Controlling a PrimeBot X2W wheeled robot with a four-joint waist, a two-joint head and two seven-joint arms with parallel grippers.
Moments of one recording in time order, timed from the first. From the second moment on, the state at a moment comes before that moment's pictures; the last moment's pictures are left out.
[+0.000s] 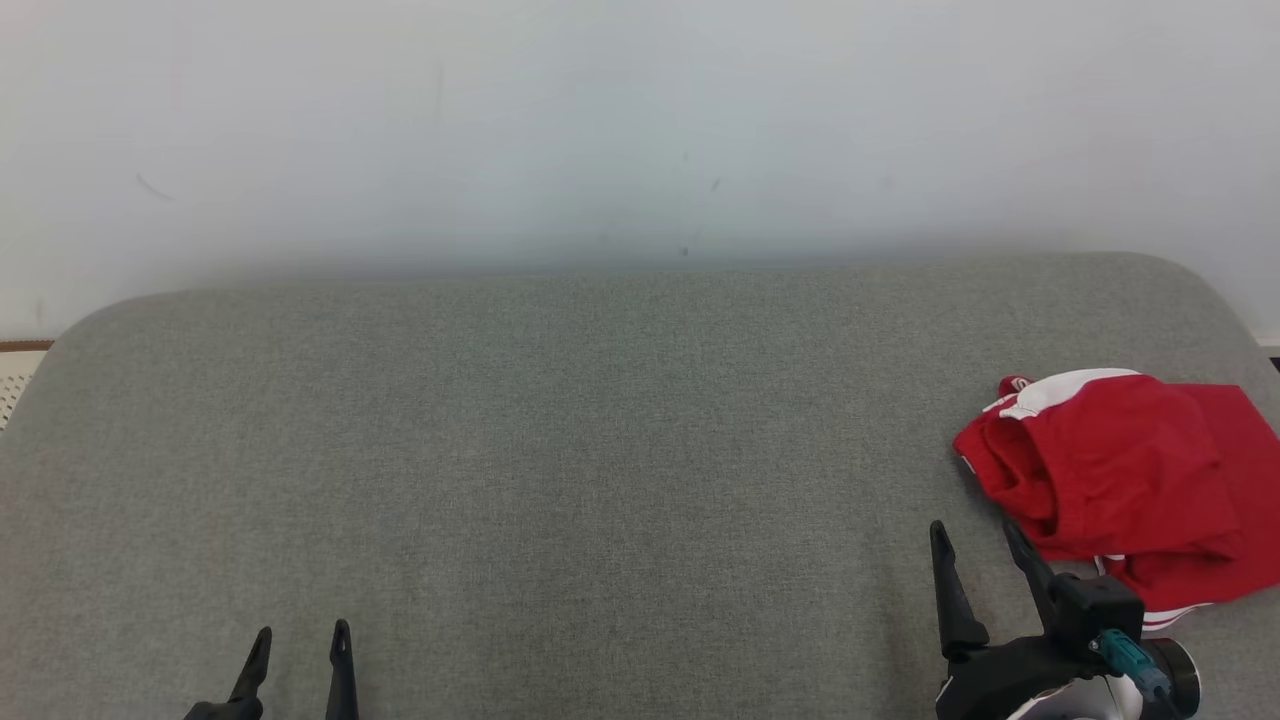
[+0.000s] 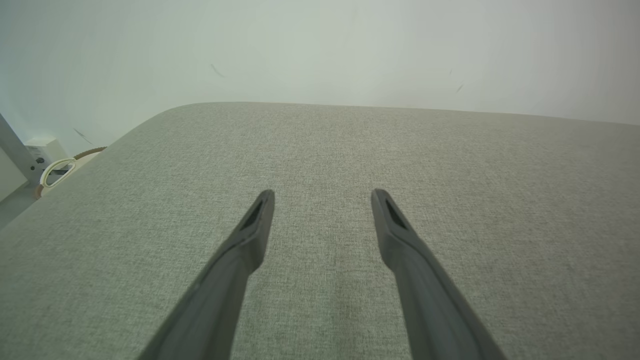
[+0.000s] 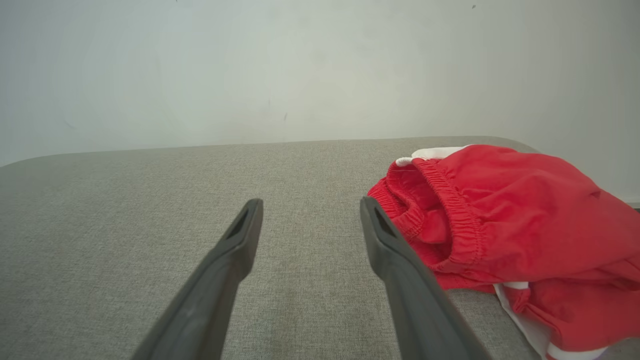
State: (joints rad) left arm -0.12 0.05 0.05 0.33 -0.05 0.04 -0.26; right arm -0.19 -0.09 0.12 0.41 0.04 0.13 -0.26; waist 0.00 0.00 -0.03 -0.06
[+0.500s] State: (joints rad) left arm -0.12 0.05 0.06 0.34 -0.05 0.03 -0.26; right arm -0.19 -0.09 0.12 0.41 0.04 0.13 -0.26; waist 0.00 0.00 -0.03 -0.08
